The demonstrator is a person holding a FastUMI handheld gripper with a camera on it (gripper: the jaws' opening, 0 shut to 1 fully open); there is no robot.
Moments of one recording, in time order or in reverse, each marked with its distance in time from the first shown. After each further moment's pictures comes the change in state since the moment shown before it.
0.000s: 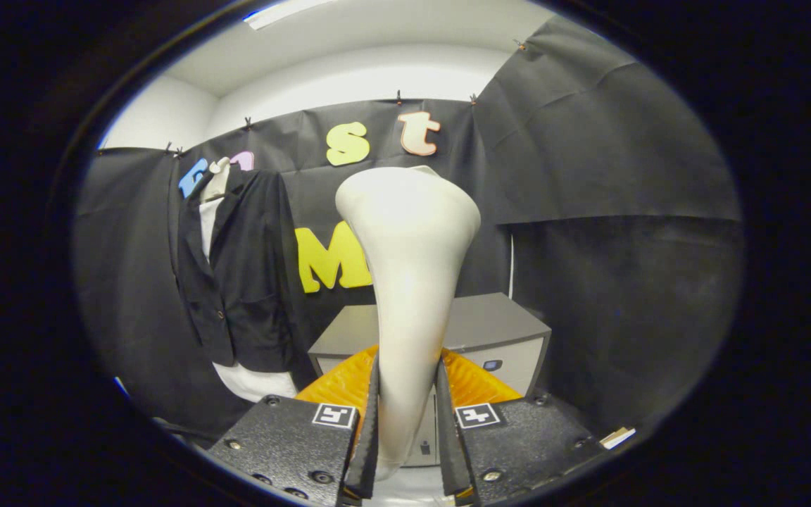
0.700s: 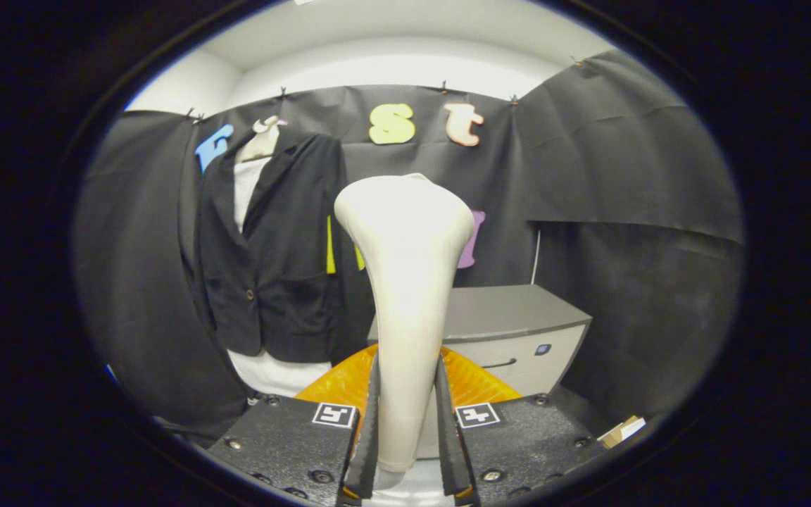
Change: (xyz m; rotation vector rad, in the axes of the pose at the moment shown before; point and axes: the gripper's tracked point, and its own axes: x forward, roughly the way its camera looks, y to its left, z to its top) arm 0.003 0.153 -0.015 -0.069 0.030 -0.056
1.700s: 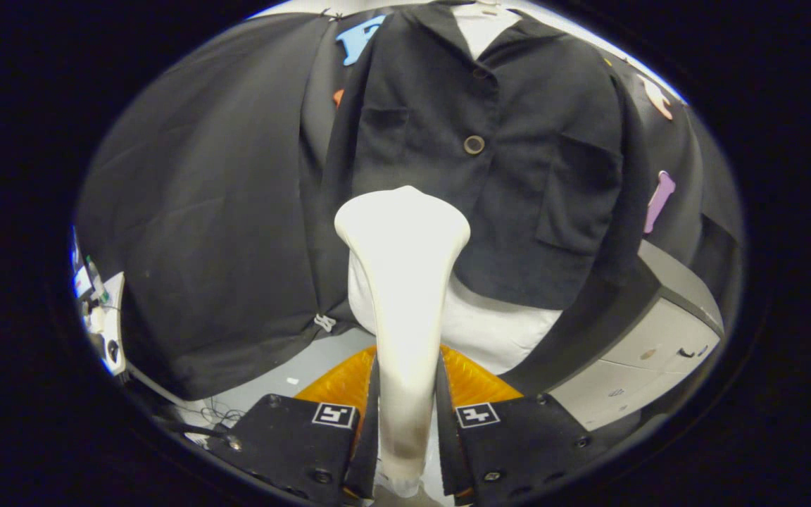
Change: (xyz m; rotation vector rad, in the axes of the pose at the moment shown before) arm 0.109 0.319 -0.220 -0.332 0.356 0.396
